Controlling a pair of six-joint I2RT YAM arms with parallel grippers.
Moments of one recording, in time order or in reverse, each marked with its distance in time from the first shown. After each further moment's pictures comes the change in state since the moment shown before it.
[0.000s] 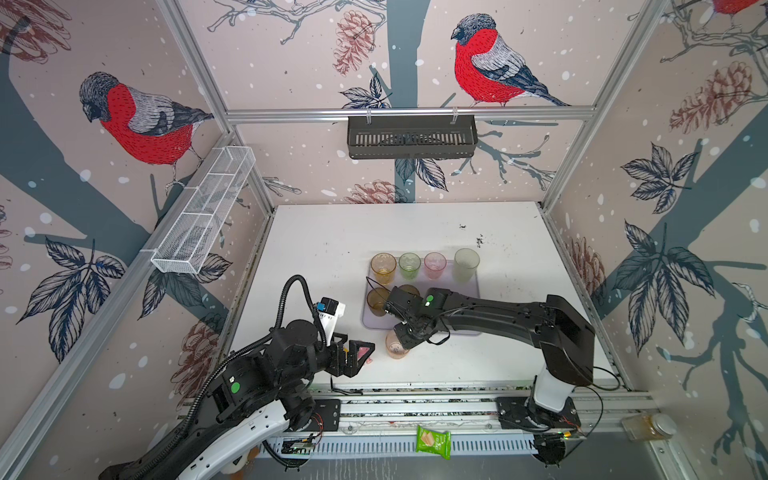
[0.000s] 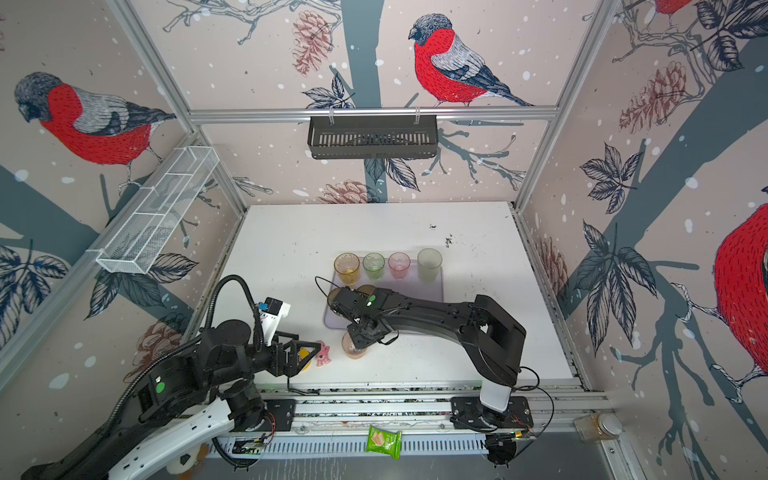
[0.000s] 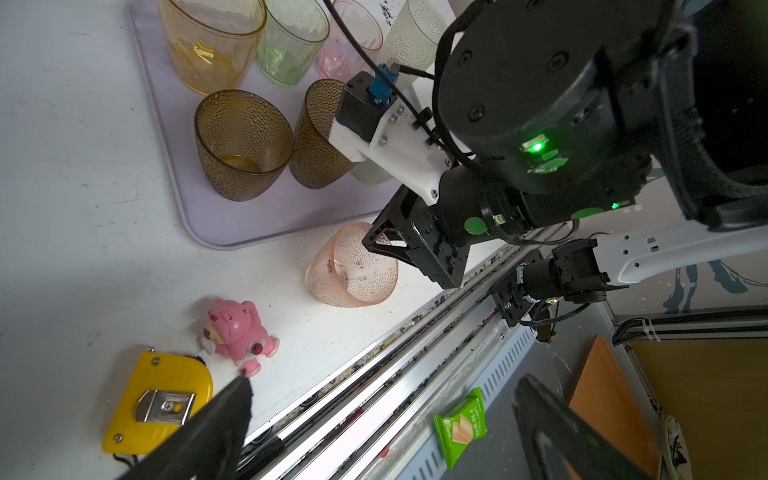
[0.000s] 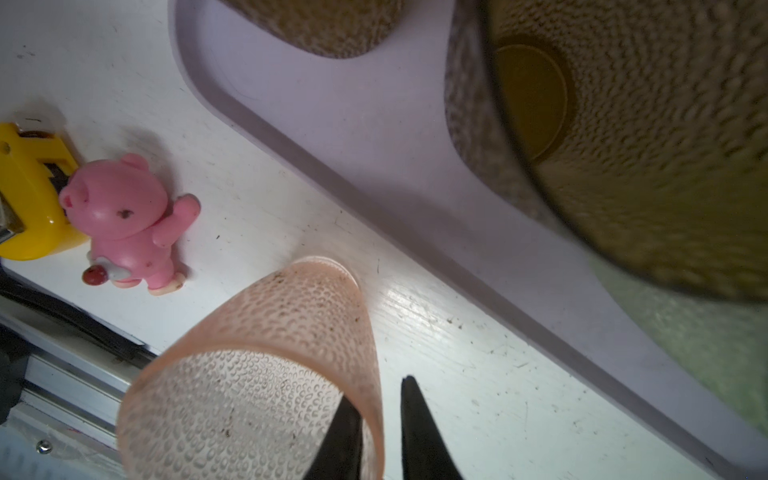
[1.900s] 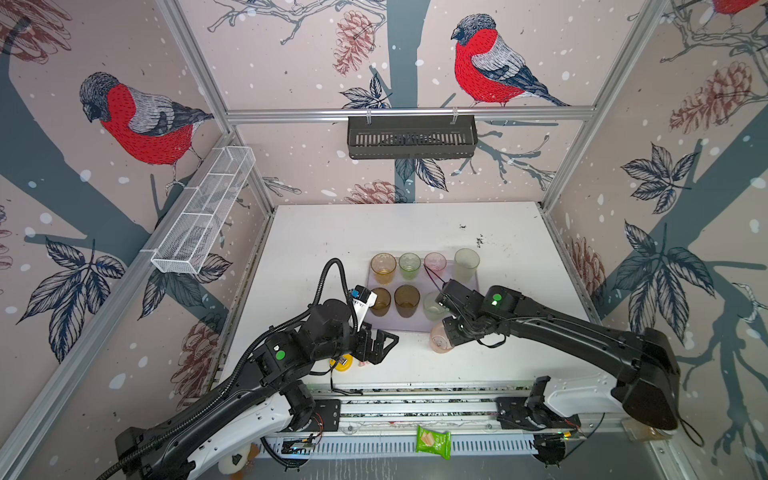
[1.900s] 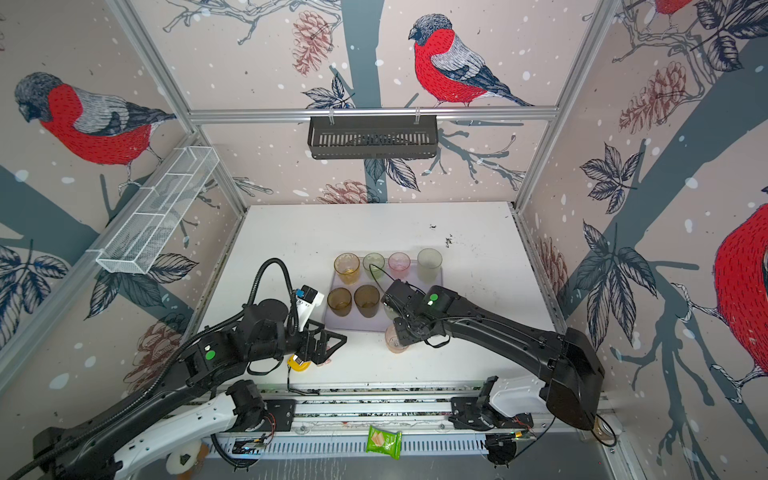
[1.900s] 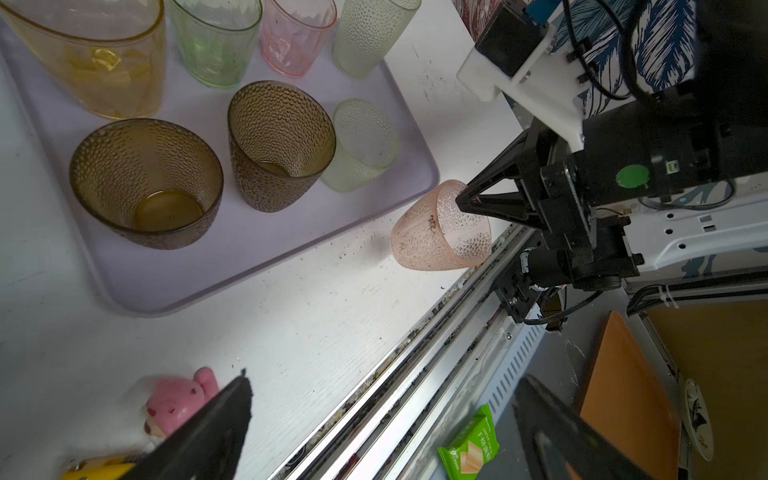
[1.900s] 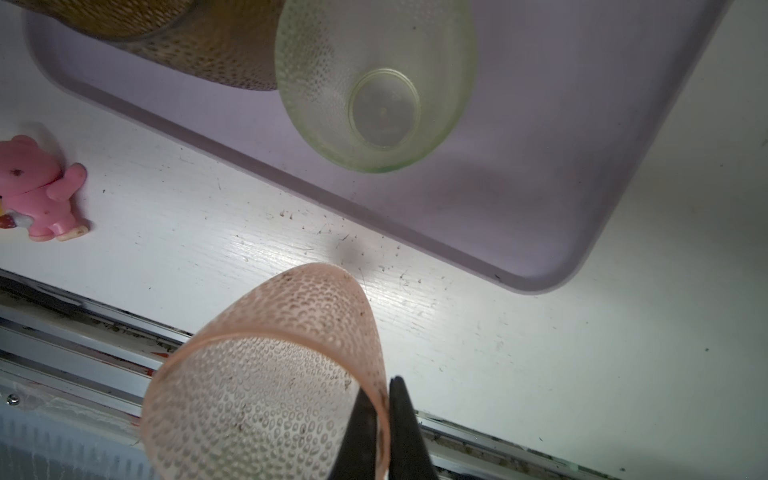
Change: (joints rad) left arm 0.000 0.302 0.004 0.245 0.097 0.135; right arm -0.167 -0.457 -0.247 -0.188 0.054 0.048
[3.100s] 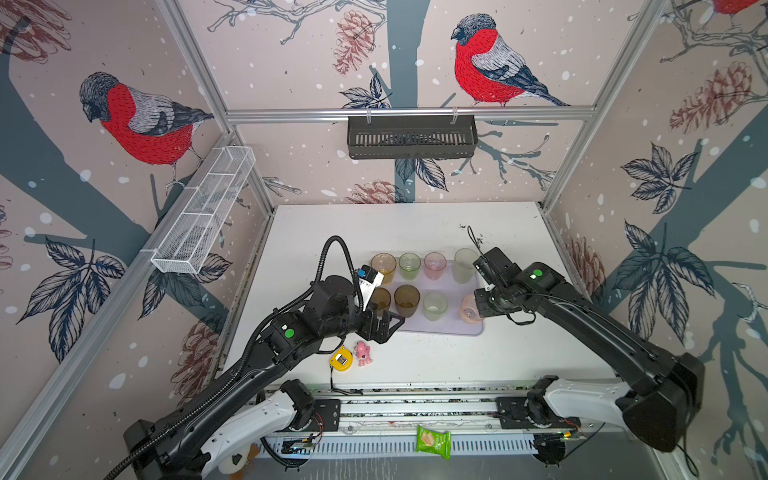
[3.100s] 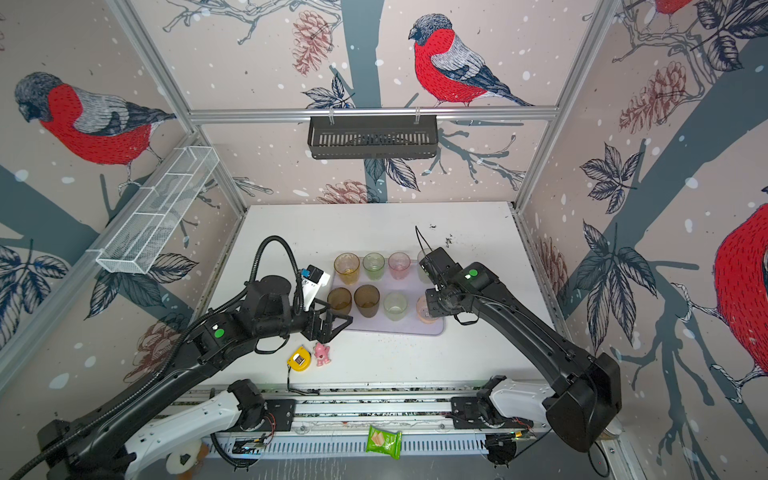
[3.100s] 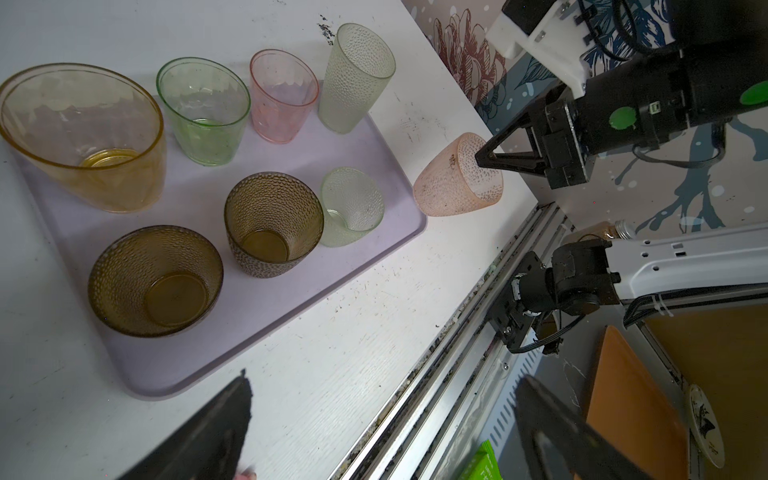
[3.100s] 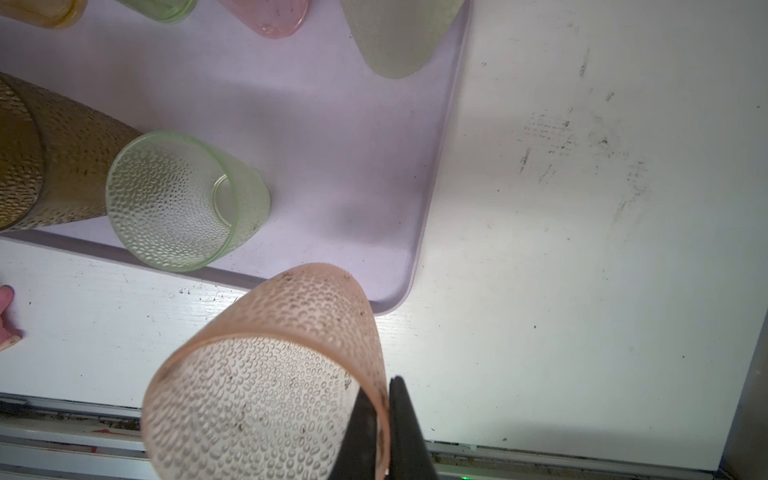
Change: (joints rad) left arm 0.122 0.141 0.129 0.052 0.105 0.120; right arm -0.346 -0.074 0.091 -0.121 0.049 -0.183
